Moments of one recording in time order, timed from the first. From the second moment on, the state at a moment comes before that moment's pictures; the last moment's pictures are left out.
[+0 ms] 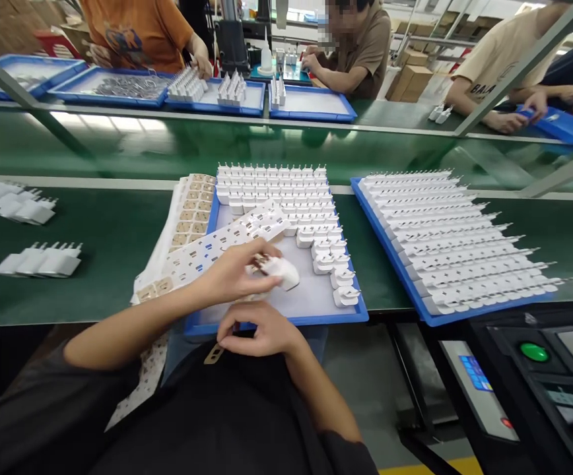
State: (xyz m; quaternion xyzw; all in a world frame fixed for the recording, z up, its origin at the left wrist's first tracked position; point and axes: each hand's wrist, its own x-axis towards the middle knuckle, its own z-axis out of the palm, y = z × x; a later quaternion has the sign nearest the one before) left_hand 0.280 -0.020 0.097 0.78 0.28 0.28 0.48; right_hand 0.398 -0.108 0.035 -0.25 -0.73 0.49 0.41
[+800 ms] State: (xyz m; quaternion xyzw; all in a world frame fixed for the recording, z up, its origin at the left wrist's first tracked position) left_hand 0.192 -0.077 0.021 0.72 0.27 0.49 0.41; right_hand 0.395 -0.116 0.050 -0.33 -0.55 0.55 0.53
